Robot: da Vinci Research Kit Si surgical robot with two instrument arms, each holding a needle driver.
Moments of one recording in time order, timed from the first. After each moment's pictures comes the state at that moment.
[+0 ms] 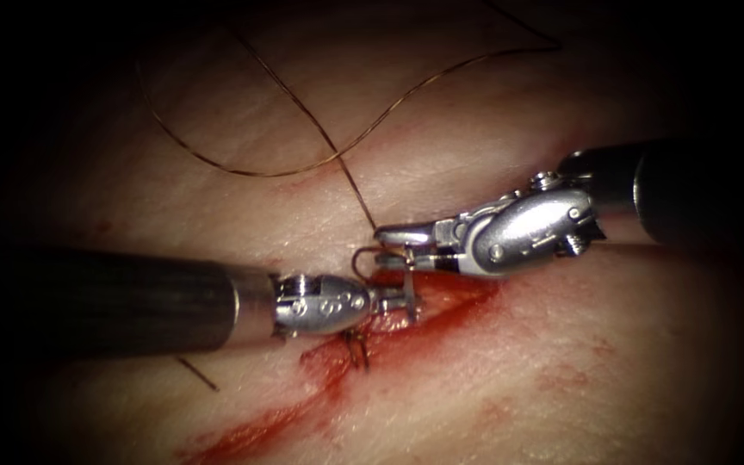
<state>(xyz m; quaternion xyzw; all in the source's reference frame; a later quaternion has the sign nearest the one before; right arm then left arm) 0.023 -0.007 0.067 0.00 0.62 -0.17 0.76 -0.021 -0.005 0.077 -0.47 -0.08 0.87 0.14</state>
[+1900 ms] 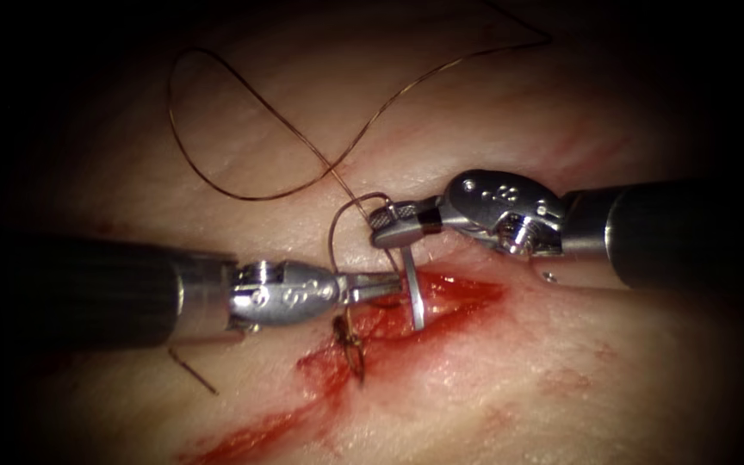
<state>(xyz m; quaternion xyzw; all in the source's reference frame) 0.023 -0.004 0.071 0.39 0.48 0.20 0.76 -0.018 -0.005 0.068 -0.46 -0.08 0.87 0.14</state>
